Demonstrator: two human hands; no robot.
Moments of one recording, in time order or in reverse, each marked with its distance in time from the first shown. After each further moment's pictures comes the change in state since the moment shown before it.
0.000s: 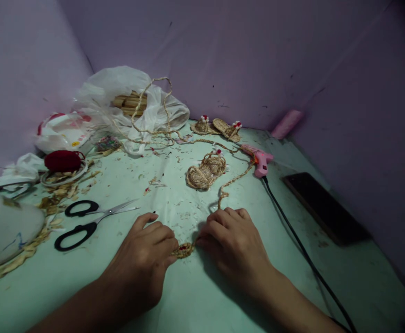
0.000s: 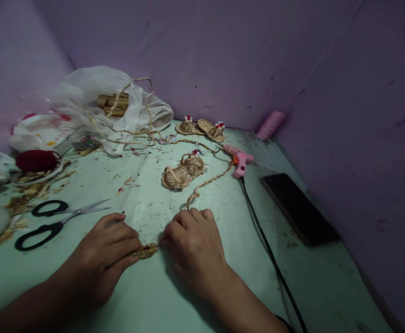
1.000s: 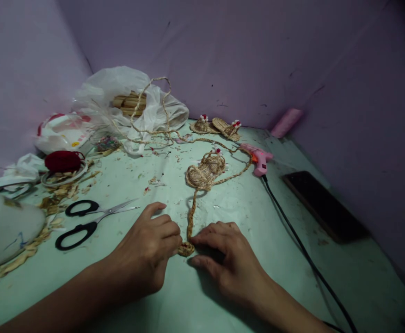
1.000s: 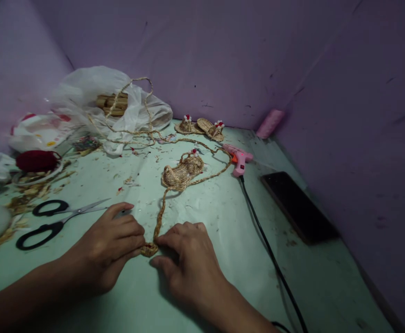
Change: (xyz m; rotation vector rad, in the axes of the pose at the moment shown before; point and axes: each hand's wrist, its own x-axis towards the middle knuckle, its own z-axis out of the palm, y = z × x) left_hand 0.019 -0.005 -0.010 0.025 -0.076 0.193; right_hand -0.014 -0.012 0.005 0.382 -0.153 0.226
